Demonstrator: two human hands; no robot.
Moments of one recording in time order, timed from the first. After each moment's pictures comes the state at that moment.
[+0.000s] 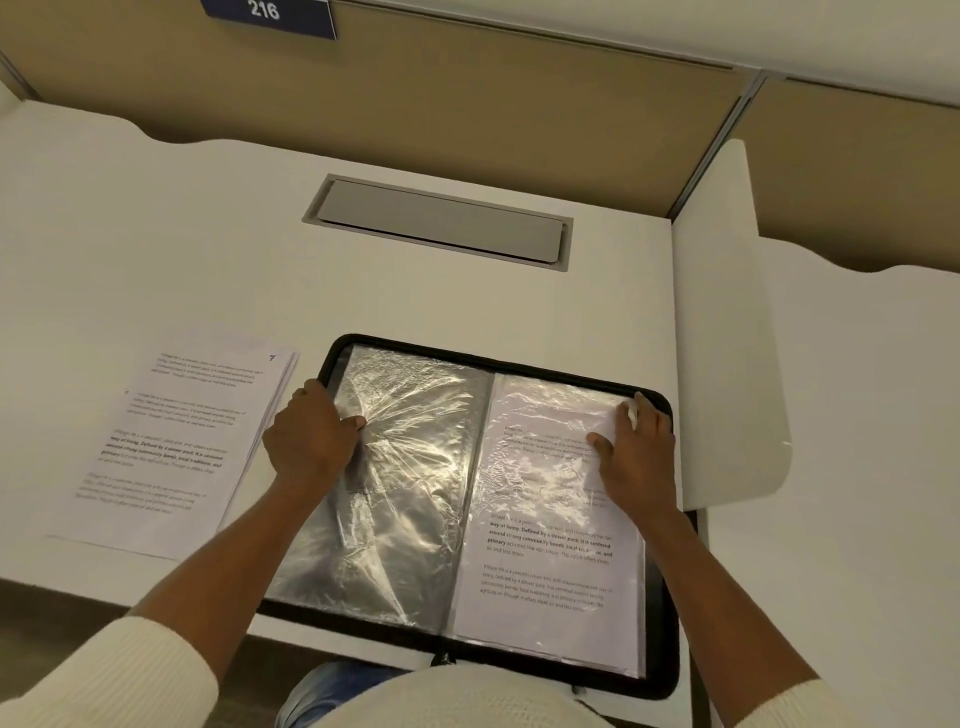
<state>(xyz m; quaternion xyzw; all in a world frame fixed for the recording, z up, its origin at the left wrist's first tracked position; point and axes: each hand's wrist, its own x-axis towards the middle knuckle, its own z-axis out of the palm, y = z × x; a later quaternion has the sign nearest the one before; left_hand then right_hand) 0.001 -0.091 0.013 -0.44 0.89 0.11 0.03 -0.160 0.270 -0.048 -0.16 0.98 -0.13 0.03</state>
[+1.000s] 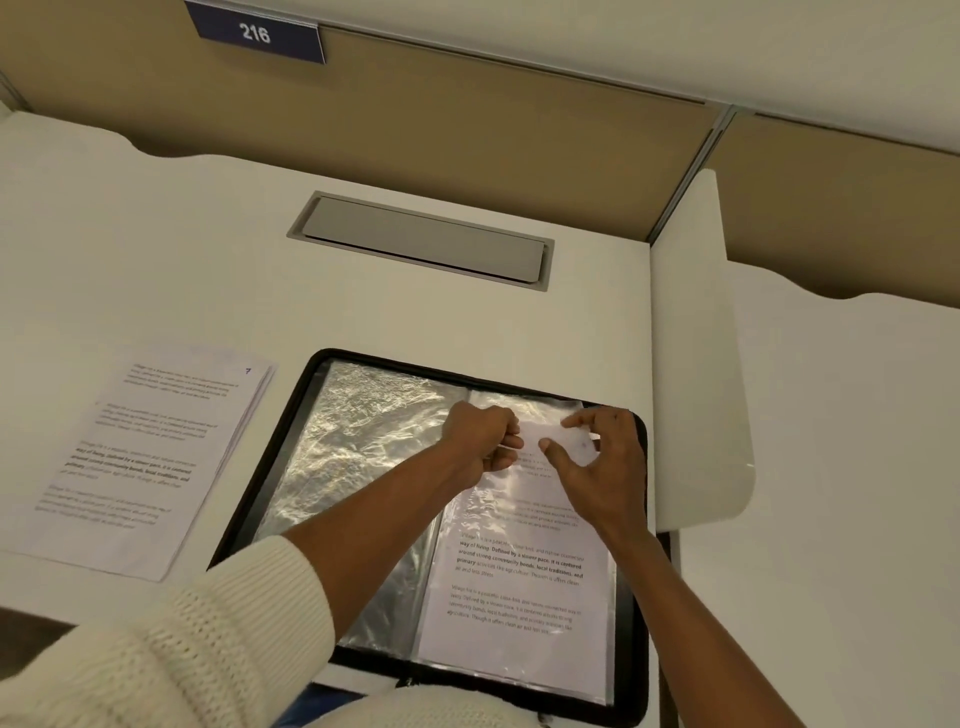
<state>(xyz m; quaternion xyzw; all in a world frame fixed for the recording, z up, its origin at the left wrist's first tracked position) -0.113 0.068 0.038 -0.44 0.56 0.69 0.13 -0.139 0.248 0.014 -0.16 0.88 -0.44 -0.02</state>
